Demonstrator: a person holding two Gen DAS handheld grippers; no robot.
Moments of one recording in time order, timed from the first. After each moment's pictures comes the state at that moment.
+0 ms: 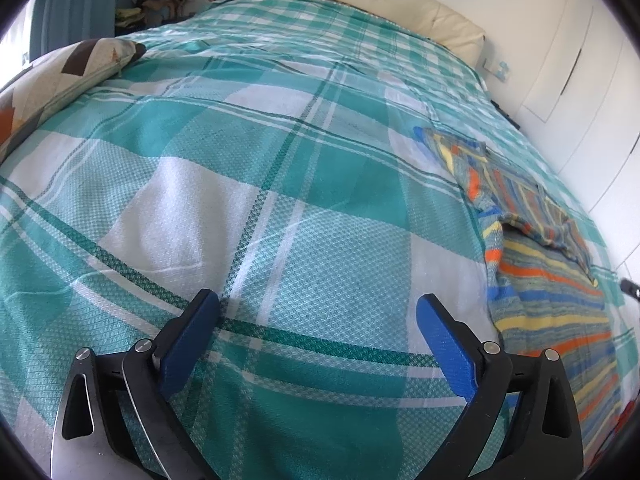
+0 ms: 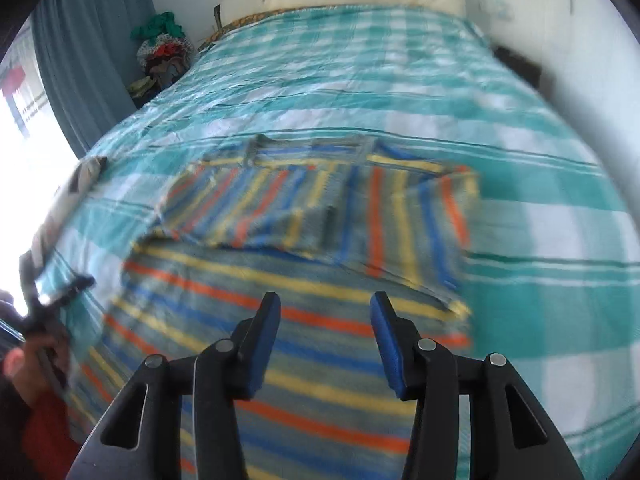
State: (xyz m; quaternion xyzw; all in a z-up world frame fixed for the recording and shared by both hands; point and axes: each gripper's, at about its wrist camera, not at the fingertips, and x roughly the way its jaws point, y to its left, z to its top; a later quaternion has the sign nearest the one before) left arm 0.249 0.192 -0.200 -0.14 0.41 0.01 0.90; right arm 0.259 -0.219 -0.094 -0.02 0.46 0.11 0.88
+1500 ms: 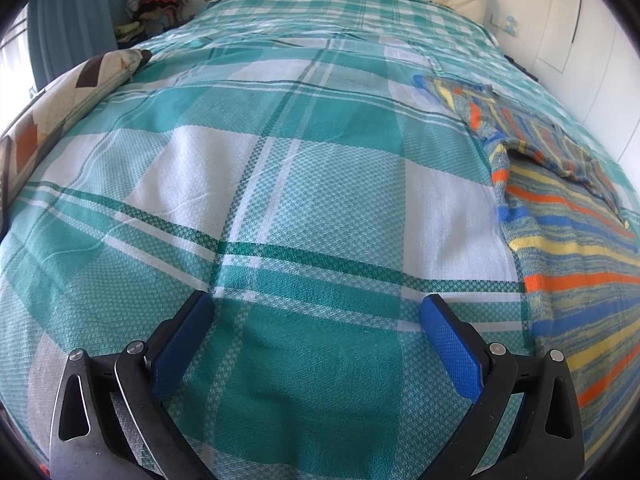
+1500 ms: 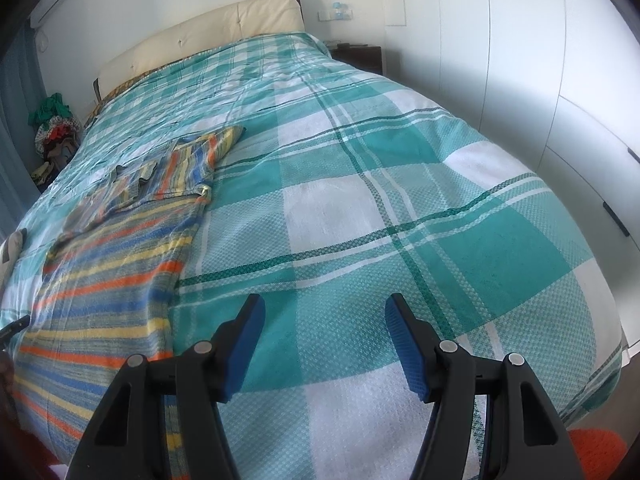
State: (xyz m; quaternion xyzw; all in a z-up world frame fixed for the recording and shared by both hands) left arm 0.221 0.164 -0.205 -0.06 0.45 0.06 0.89; right arm 0.119 -0.368 -0.122 0.08 0.42 -0.09 0.90
